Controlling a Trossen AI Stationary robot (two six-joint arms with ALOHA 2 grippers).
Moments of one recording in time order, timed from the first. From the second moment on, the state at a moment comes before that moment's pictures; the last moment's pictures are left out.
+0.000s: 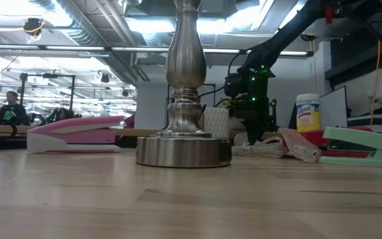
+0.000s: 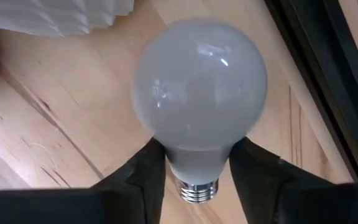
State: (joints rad) left arm -0.65 1.32 0.95 0.77 -1.40 0.60; right arm -0.75 2.05 1.49 -0.87 0.00 -0.18
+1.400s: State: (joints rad) left arm -0.65 1.32 0.96 0.74 -1.40 0.60; right arm -0.75 2.05 1.49 -0.91 -0.02 -0.18
